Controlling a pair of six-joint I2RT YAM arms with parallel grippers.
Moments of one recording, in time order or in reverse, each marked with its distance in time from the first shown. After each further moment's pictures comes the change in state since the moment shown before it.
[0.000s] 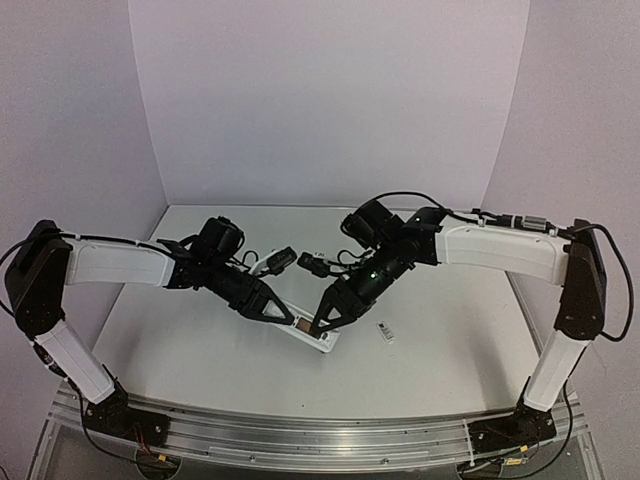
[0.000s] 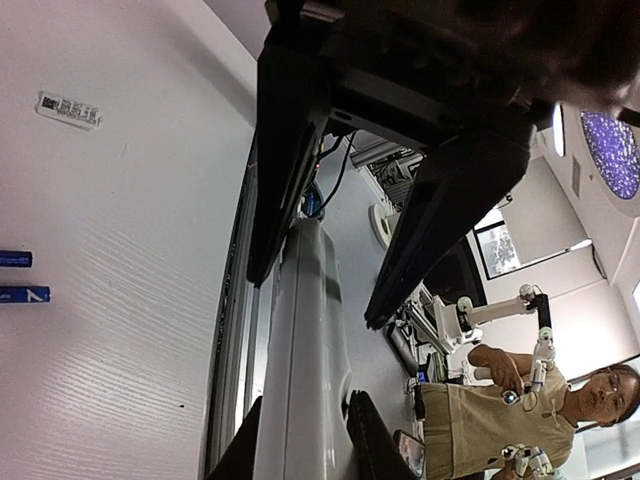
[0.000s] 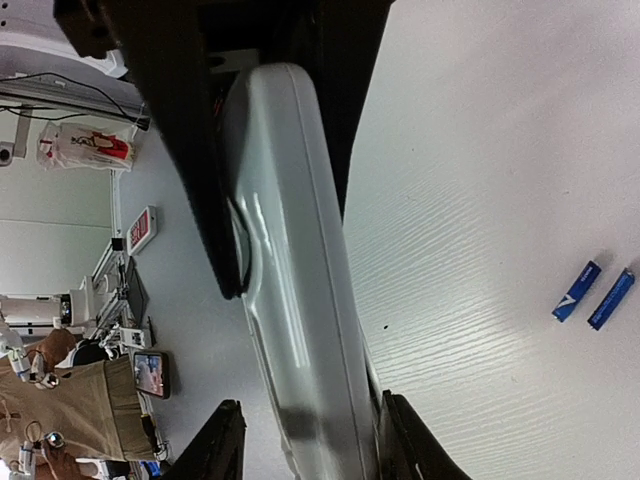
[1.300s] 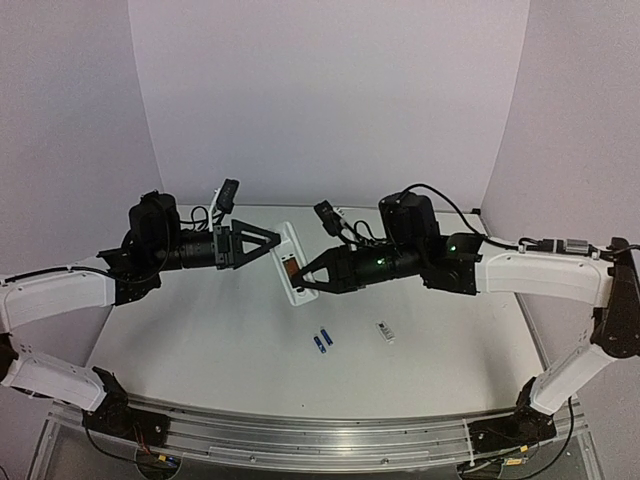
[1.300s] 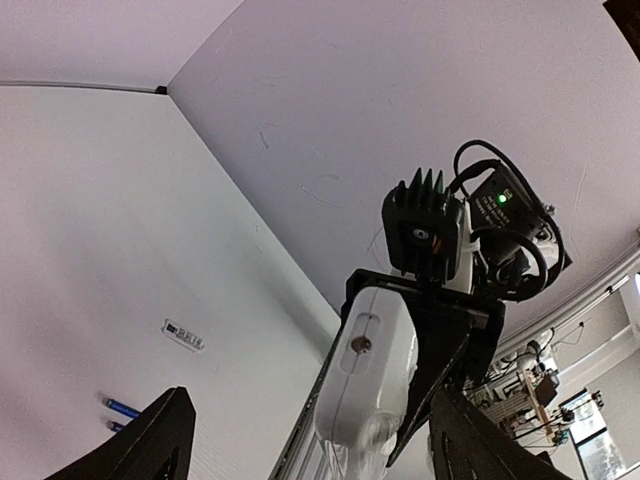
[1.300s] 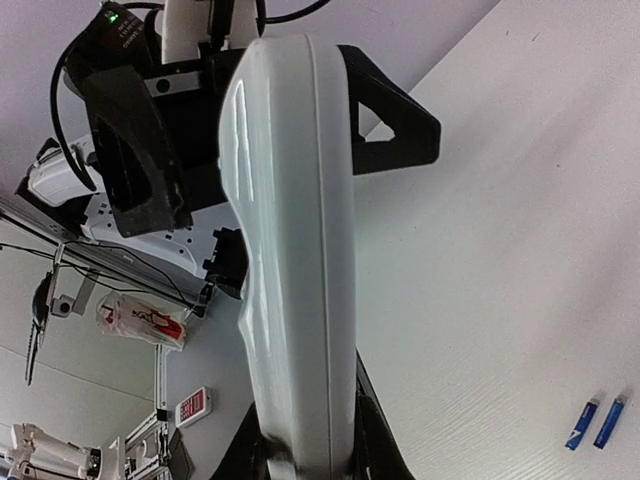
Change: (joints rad) left arm 0.009 -0.412 -0.161 0.434 -0.595 -0.488; right arm 0.053 -0.237 -0.290 0.751 0.196 0.490
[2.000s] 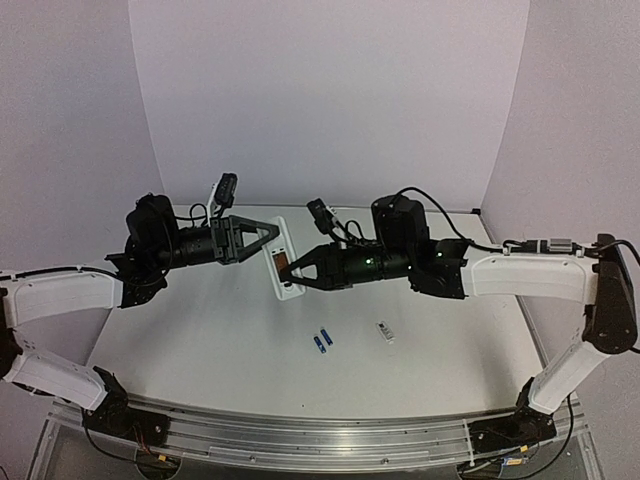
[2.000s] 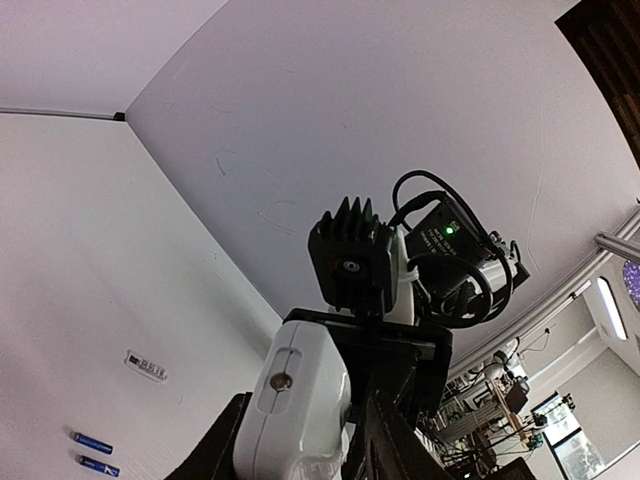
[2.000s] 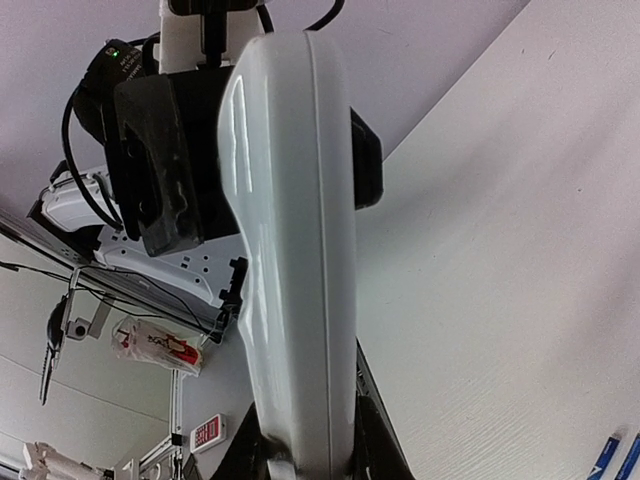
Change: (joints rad) left arm 0.008 0.048 -0.035 0.251 0.047 -0.120; right arm 0.011 0.062 0.000 0.160 0.017 0.084
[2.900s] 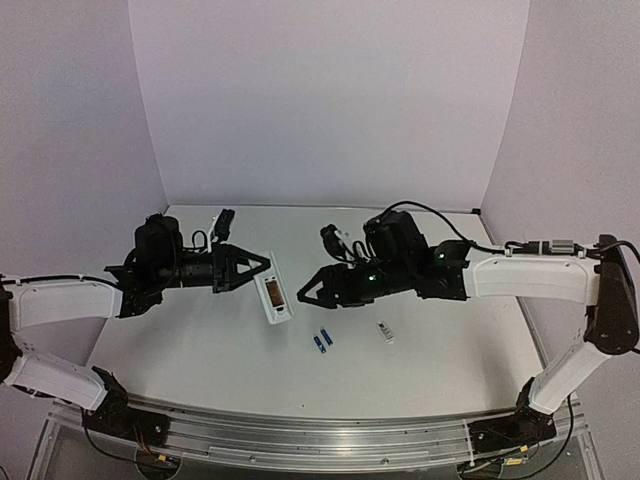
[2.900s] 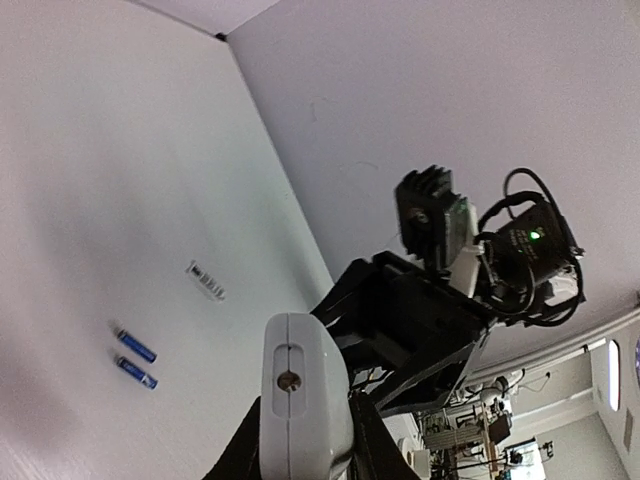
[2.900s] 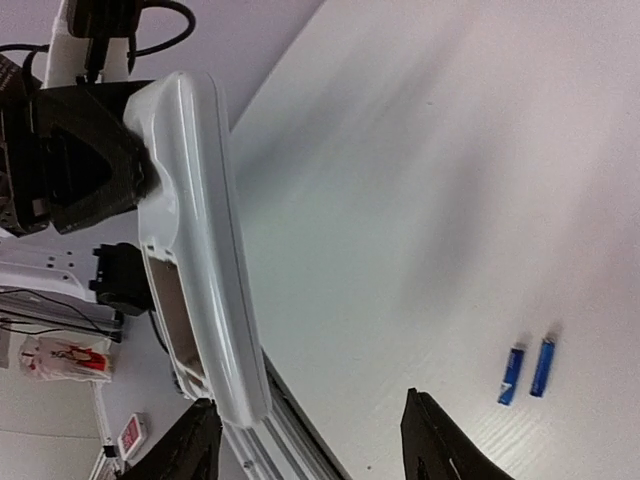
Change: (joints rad) left arm 0.050 -0.013 -0.097 -0.168 -0.015 -0.048; right arm 0.000 -0.009 -0.016 -0.281 0.207 -0.062
